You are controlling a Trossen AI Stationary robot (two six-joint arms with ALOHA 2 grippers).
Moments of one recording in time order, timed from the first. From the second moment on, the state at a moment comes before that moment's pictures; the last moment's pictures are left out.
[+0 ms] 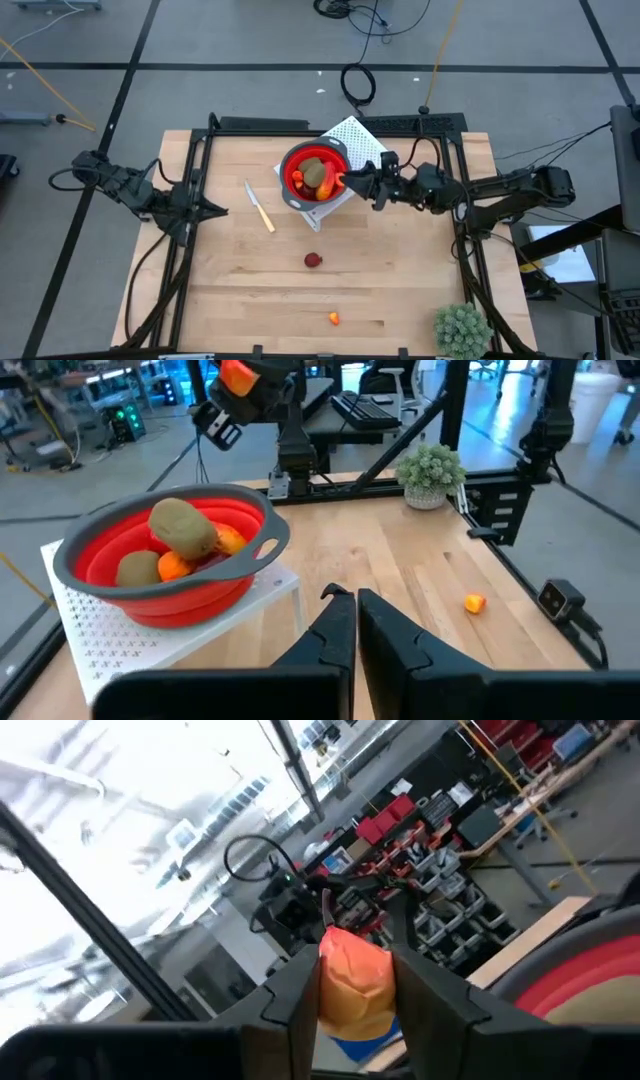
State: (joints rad) left arm -0.52 0.41 0.72 -0.56 -0.42 -0.06; right arm -0.05 1.30 0.71 0.89 0.05 0.76
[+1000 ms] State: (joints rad) left arm -0.49 0.25 0.47 -0.25 -0.47 0.02; right arm -0.16 1.30 1.03 0.17 0.05 0.27
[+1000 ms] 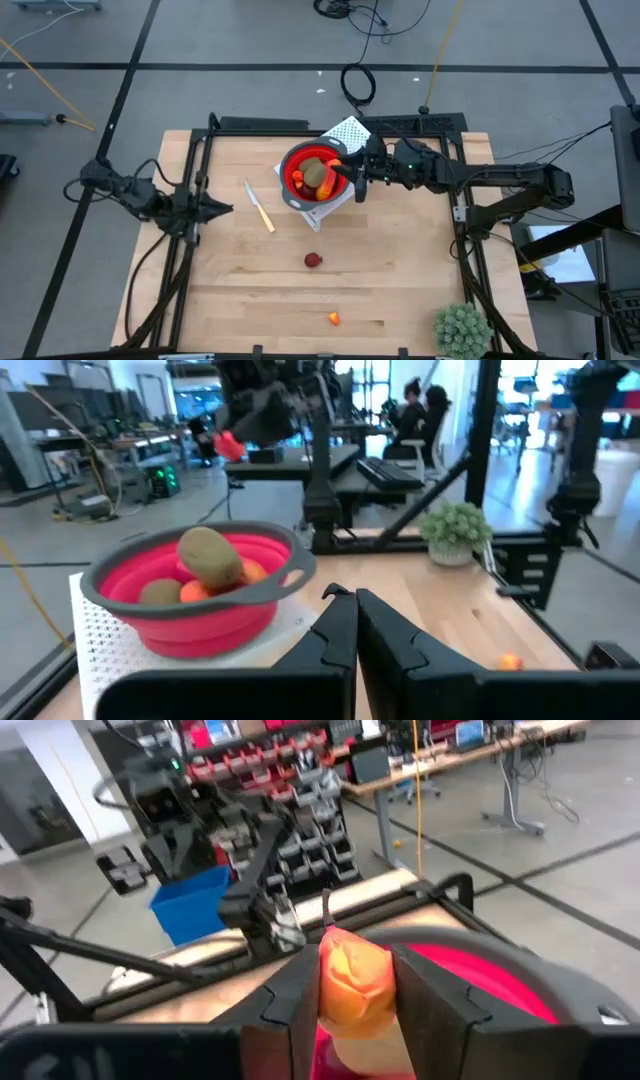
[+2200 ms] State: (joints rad) left arm 0.03 0.22 0.42 -0.26 -0.11 -0.02; right arm -0.18 1.39 1.03 0.00 0.05 0.21
